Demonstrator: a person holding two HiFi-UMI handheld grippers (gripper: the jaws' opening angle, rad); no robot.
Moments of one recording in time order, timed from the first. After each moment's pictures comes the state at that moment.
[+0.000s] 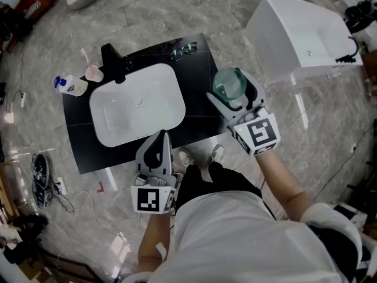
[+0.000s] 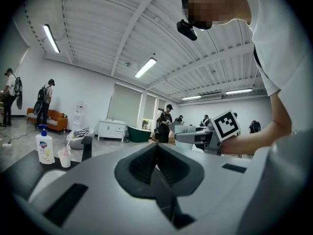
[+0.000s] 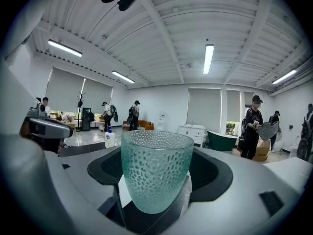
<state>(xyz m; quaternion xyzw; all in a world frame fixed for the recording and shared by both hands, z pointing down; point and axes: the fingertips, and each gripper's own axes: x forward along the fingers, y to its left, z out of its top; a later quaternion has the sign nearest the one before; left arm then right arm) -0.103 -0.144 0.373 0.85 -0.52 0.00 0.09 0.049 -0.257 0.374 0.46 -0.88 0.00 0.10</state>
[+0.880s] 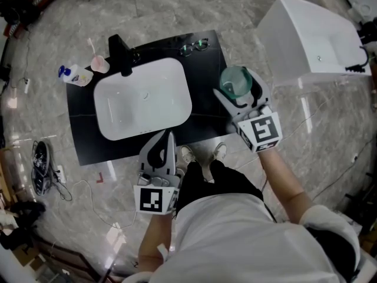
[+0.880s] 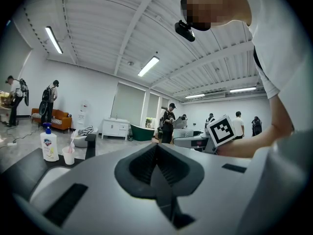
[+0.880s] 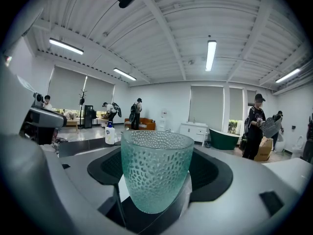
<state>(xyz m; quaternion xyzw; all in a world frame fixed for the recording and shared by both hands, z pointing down) -0.106 -0.144 0.383 0.83 -0.54 0.01 0.10 0.046 -0.276 0.405 0.45 -0.88 0.00 0.12</state>
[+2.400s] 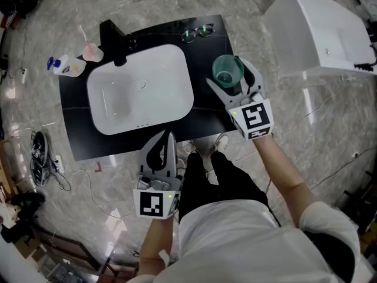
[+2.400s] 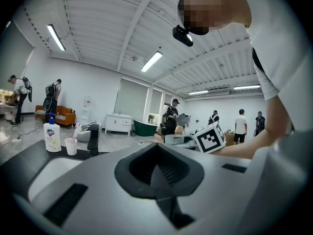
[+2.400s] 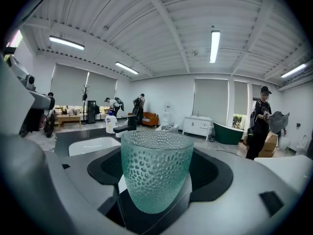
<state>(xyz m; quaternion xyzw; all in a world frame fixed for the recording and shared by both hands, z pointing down) -0.106 -0.145 0.419 0.82 -0.56 0.02 0.12 0.024 -0.306 0.479 0.43 -0.89 0.01 0.14</state>
